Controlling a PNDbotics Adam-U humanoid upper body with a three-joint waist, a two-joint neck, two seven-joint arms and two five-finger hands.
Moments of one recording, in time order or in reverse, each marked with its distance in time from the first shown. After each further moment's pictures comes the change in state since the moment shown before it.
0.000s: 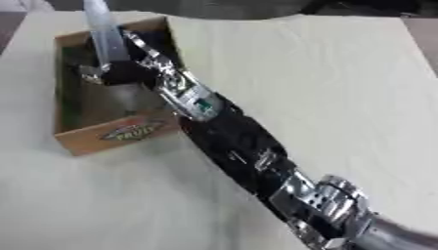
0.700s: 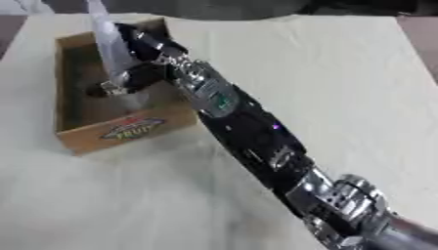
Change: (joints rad) left arm 0.038 0.001 0.000 0.001 -0.003 0.000 0.004; right arm 0.023 -0.034 -0.008 -0.053 0.077 0.070 0.119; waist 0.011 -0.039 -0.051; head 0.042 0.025
